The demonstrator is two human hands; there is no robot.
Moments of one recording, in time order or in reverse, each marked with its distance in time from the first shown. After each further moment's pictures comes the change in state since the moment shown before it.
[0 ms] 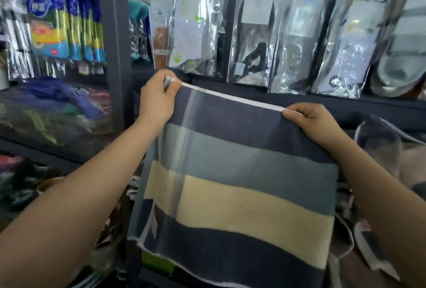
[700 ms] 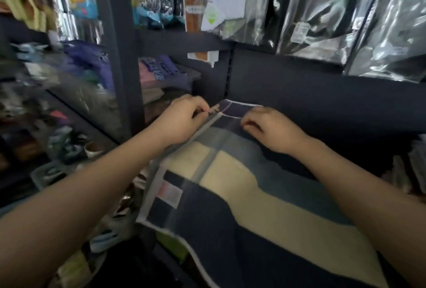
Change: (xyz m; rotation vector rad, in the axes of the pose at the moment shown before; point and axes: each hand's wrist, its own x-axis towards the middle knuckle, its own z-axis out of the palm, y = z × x) left_hand -0.032 -0.062 0.021 0.594 -0.478 -0.105; right_hand 0.079 0.022 0.166 -0.228 -0.439 -0.563
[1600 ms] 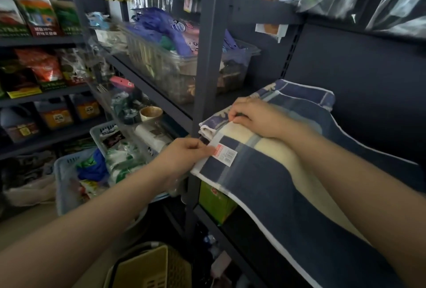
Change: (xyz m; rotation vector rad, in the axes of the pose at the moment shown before) left_hand -0.154 -0.035 -0.017 -0.899 -0.126 -0.756; right_hand 0.057 -0.112 0.055 0.171 -0.245 -0.213
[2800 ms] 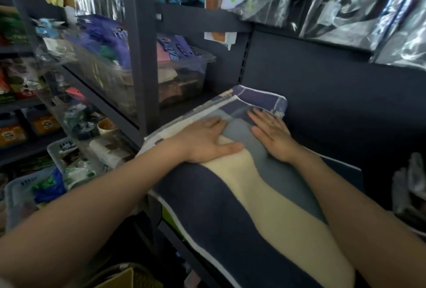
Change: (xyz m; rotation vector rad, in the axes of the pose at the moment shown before) left_hand 0.078 0.057 0.094 1.210 -0.275 0.389; right_hand -0.101 0.112 0.009 -0.019 0.089 0.452
